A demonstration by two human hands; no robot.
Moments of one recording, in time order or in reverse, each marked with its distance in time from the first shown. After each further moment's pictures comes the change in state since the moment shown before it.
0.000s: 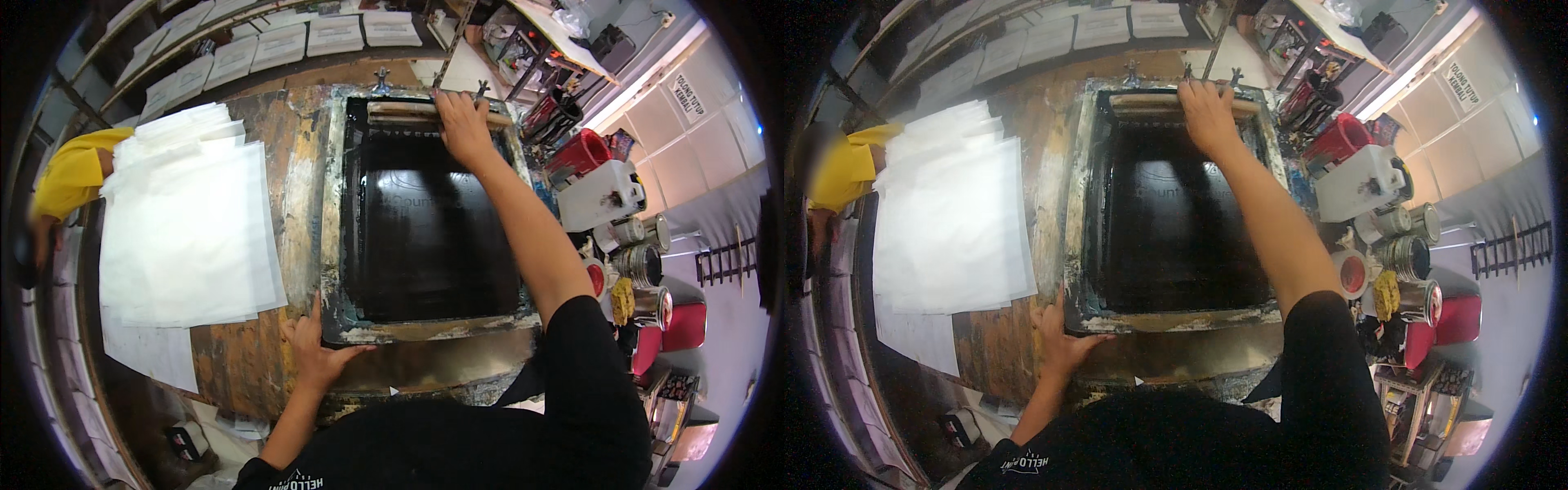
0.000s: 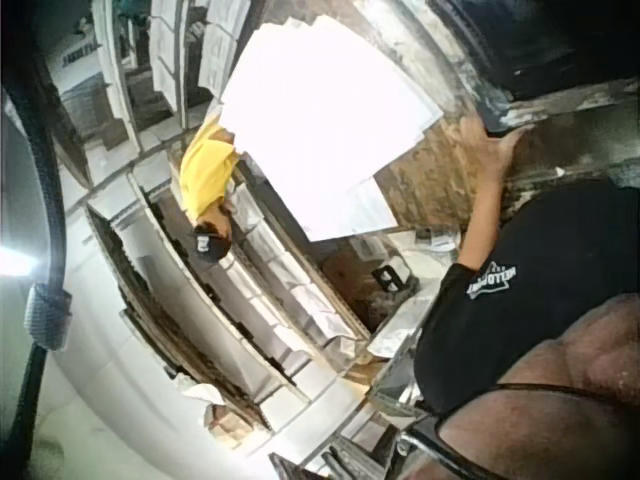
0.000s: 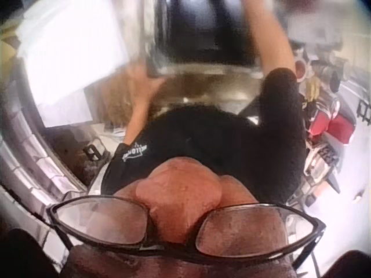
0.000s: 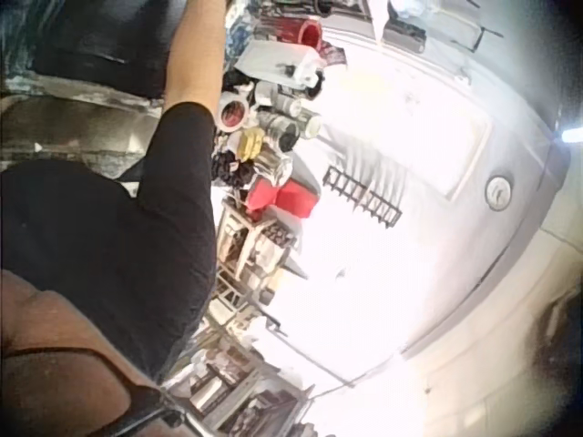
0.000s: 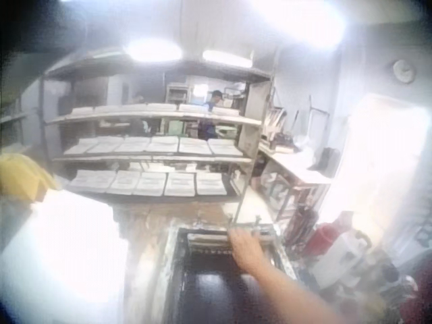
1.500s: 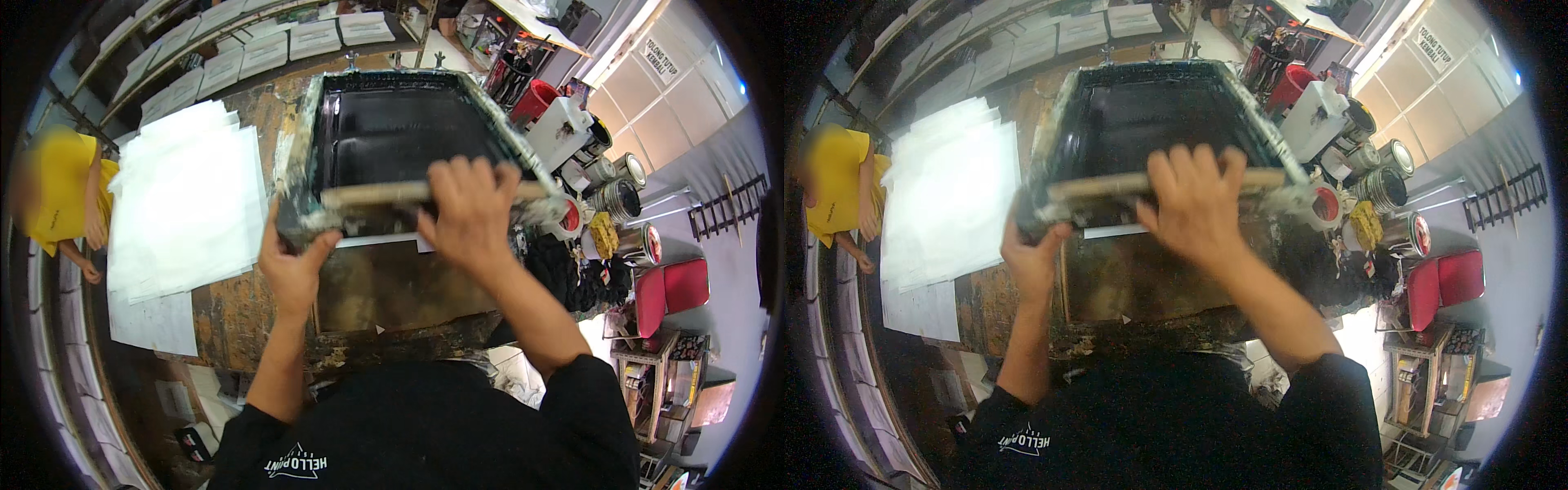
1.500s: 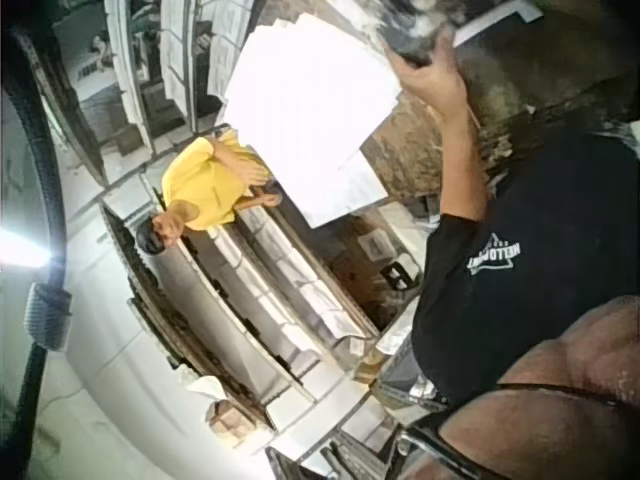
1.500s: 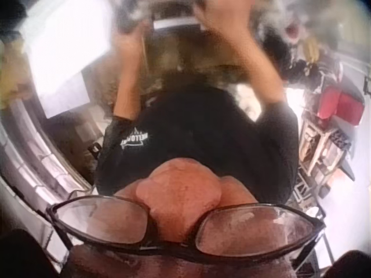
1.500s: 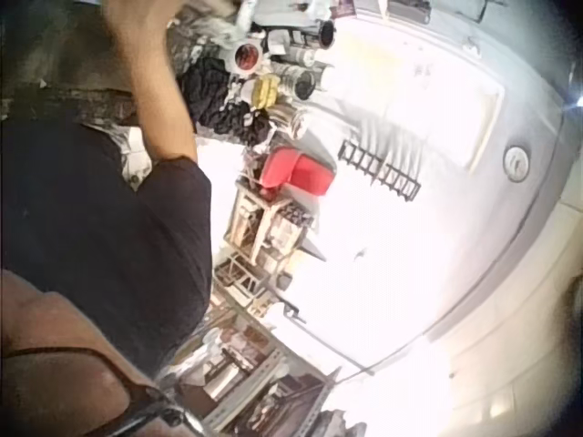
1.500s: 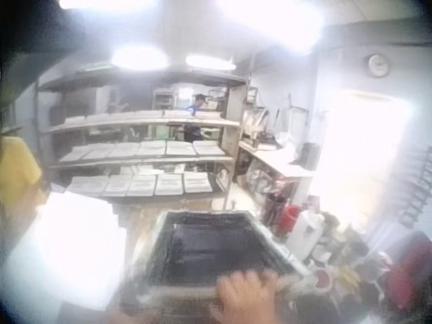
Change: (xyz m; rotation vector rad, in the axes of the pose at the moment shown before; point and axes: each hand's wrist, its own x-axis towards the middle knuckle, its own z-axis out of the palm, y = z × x) left_hand 0.051 0.080 -0.044 -0.856 0.271 -0.068; right_hand -0.139 -0.120 -0.308 0.167 -0.079 0.146
